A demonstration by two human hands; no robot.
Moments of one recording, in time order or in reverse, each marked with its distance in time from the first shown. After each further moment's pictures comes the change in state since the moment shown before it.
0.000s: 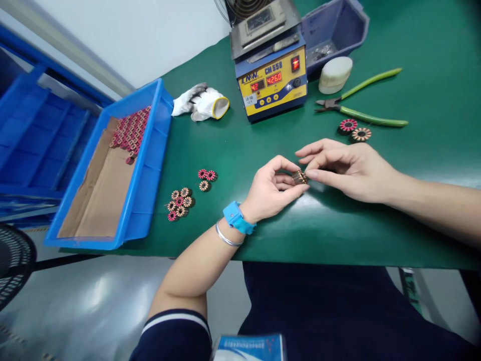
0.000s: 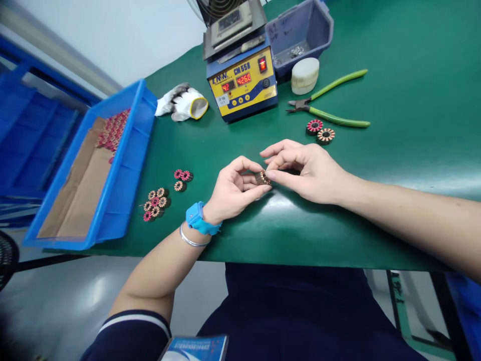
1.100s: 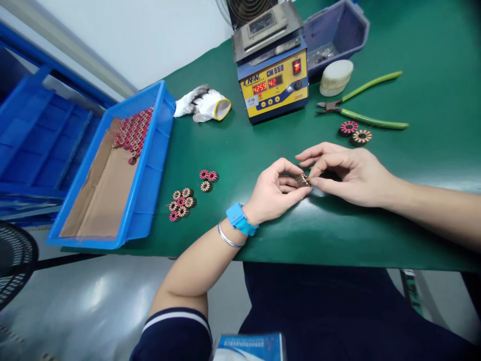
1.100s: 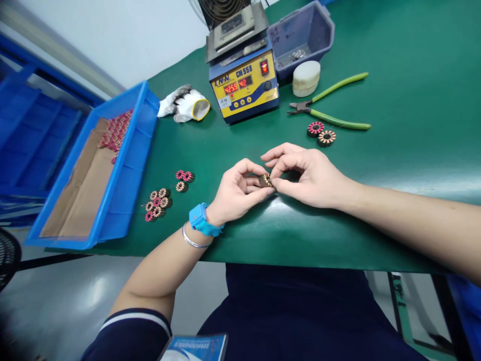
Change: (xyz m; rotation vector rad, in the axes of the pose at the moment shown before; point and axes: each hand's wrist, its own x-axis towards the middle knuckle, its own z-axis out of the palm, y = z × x) left_hand 0.000 0.000 0.003 -0.024 -0.025 -0.024; right_hand 0.000 0.000 0.002 -0.040 0.027 -0.072
